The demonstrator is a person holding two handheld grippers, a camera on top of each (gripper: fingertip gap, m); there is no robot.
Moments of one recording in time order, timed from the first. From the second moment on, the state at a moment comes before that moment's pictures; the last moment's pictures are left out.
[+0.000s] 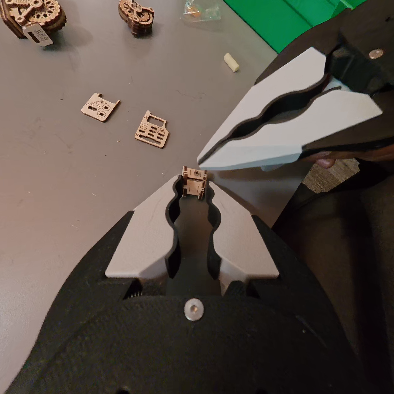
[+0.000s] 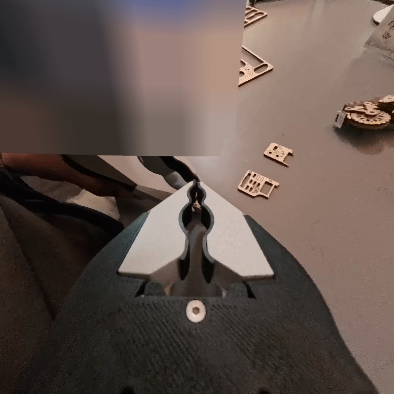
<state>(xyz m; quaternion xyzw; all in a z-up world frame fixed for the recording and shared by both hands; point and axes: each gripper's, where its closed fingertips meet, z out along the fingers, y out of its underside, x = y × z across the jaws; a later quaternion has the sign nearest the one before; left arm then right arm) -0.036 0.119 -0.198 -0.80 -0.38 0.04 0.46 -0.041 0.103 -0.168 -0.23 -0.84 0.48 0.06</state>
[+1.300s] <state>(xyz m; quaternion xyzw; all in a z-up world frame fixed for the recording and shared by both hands) -0.037 0.119 -0.198 -0.80 -0.38 0.05 0.46 -0.051 0.115 -0.187 -0.24 -0.87 0.42 0.10</state>
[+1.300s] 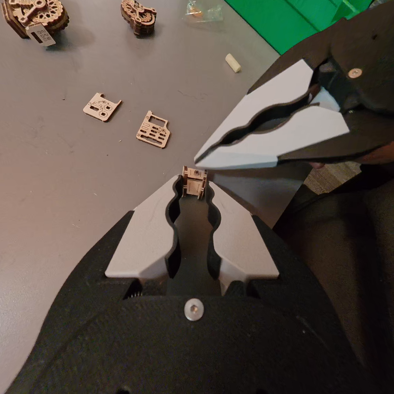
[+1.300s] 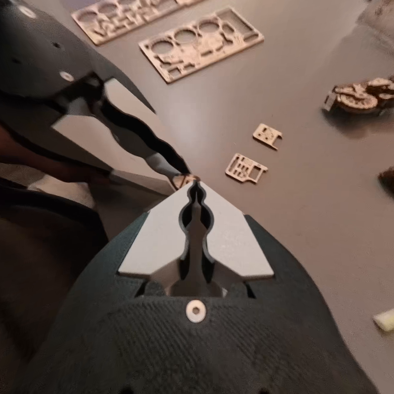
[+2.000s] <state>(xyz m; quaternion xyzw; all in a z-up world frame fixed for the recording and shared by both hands) -0.037 0.119 -0.198 -0.80 -0.38 0.04 0.46 -0.045 0.108 -0.188 -0.29 -0.84 0.46 0.02</state>
